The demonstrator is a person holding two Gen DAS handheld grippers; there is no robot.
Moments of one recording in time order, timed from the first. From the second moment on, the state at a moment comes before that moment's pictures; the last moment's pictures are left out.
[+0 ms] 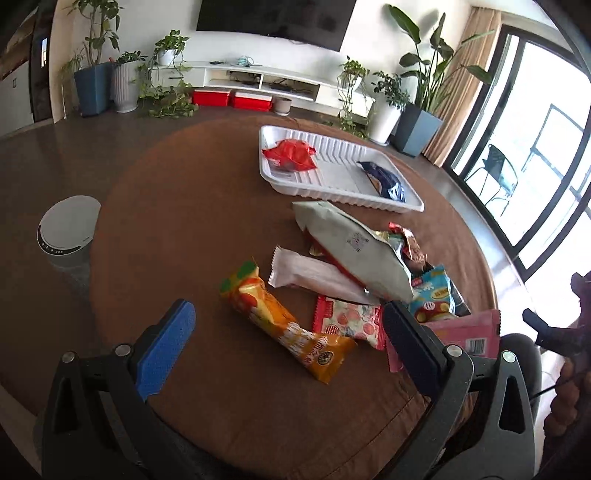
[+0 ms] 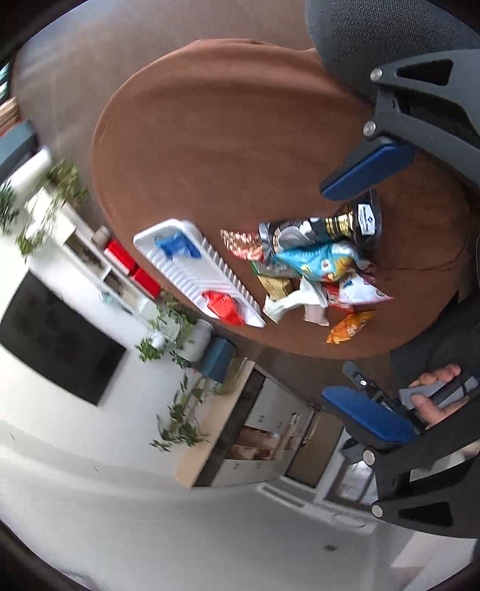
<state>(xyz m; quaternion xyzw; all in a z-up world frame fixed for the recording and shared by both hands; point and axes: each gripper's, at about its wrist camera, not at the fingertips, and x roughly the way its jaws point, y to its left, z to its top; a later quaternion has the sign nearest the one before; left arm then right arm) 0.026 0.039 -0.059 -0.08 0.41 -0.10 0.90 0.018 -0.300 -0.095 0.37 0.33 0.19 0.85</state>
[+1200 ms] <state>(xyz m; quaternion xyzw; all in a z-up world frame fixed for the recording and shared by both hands) 0.096 0.006 -0.122 0.00 0.50 -0.14 0.86 0.014 -0.271 -0.102 0.20 0.36 0.10 0.91</state>
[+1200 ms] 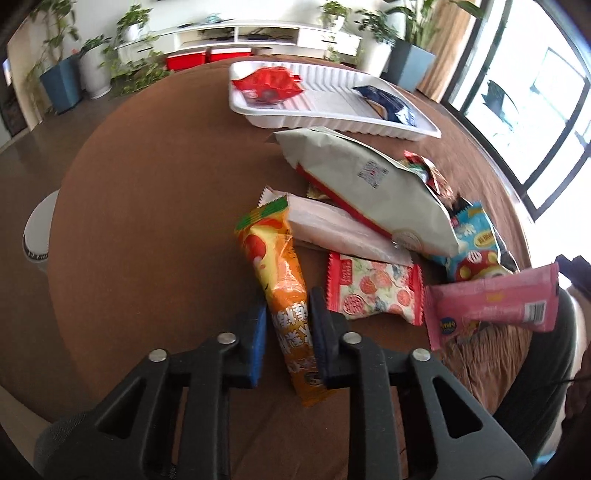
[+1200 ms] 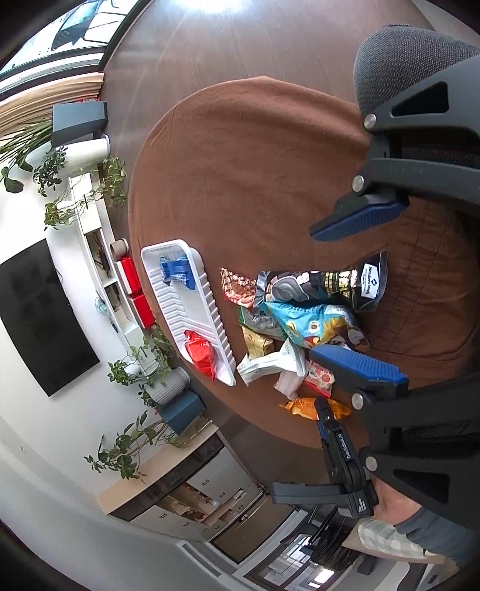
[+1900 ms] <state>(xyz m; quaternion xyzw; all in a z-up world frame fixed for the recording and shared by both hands) 0.078 0.042 -0.104 -0.07 0.48 -0.18 0.86 0.062 -0.257 -0.113 0.08 0.45 0.06 0.89</state>
